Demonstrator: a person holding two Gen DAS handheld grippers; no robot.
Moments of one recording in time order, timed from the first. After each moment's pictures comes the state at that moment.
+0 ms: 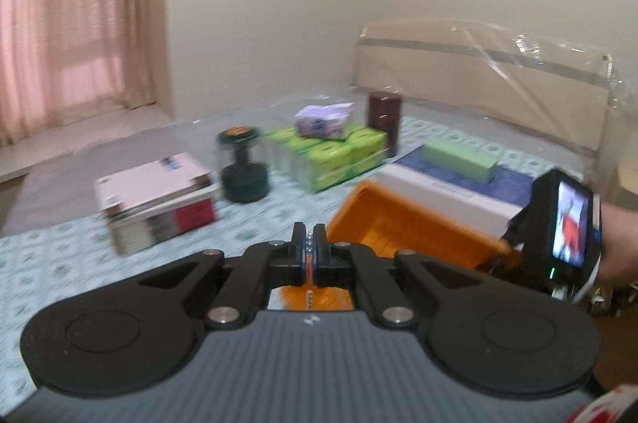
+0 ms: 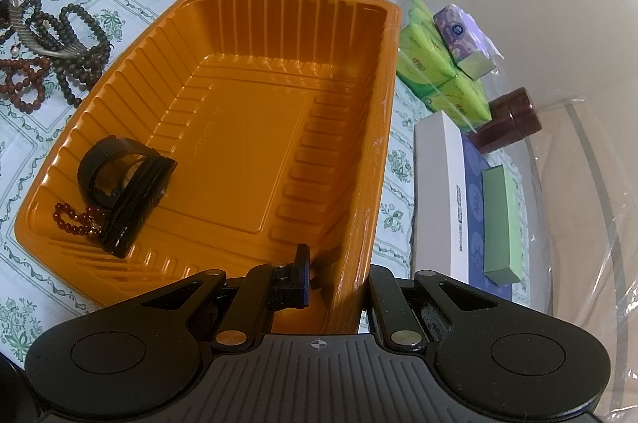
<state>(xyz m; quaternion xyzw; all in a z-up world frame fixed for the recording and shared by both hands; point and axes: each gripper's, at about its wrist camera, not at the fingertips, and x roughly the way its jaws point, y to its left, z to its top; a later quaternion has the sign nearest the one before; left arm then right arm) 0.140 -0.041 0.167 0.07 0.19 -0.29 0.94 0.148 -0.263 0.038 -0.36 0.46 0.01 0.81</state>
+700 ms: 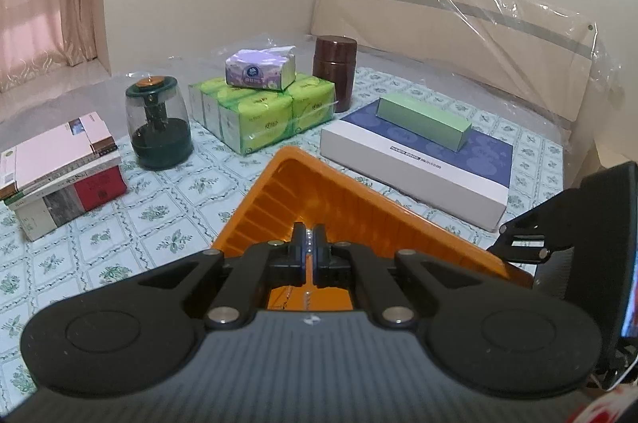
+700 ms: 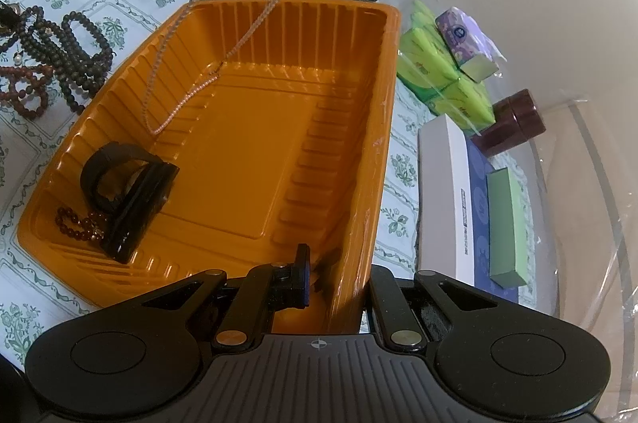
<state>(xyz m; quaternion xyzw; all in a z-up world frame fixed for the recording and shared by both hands) 0.210 -0.150 0.111 0.08 0.27 -0.34 0.90 0.148 -0.264 0.040 -0.35 0.45 0.02 0.82</state>
